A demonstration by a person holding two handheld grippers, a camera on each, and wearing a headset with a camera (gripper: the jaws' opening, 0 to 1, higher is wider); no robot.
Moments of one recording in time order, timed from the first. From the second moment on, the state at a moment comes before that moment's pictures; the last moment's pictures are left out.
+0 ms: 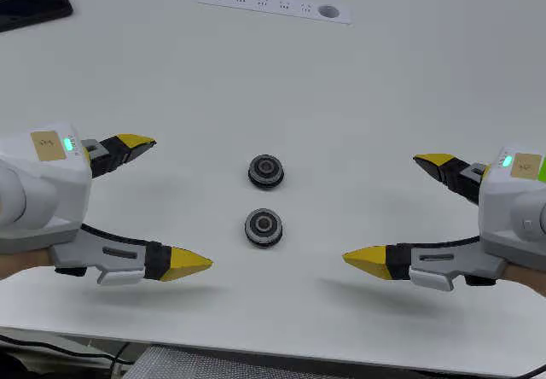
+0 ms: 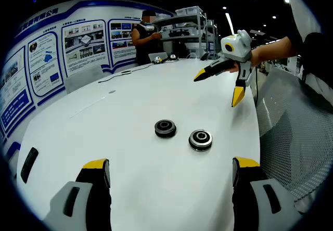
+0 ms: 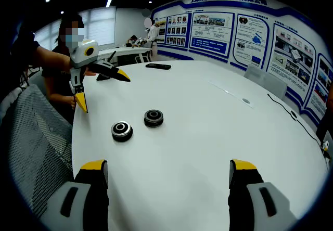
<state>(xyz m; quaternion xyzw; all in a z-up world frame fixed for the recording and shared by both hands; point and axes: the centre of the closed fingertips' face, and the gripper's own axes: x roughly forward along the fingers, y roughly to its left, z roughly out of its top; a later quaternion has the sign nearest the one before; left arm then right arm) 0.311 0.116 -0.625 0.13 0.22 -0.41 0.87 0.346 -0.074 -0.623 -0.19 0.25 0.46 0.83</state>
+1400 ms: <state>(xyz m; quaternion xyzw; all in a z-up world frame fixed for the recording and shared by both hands) 0.304 0.123 -0.629 0.17 0.23 -0.42 0.86 0.336 -0.083 -0.633 -0.18 0.27 0.45 0.83</state>
